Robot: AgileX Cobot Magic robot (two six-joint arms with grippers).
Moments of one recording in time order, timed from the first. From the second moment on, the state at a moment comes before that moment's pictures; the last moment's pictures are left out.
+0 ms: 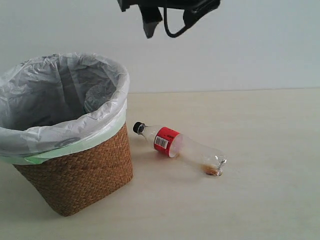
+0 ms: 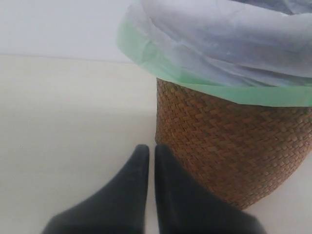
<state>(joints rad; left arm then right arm) -0.02 0.00 0.00 -0.13 0.31 0.05 0.71 1.84 -2.07 -0.23 1.22 0.25</state>
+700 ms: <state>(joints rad) -0.02 0.00 0.00 -0.13 0.31 0.05 0.63 1.83 -1.60 -0.33 1.15 0.08</state>
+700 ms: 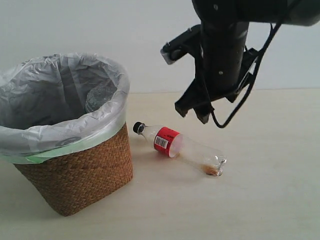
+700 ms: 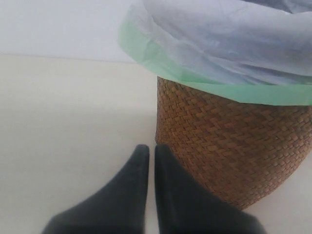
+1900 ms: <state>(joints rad) -0.02 0.00 0.00 -0.13 0.31 0.05 0.62 2.13 -1.46 -0.33 0.68 0.00</state>
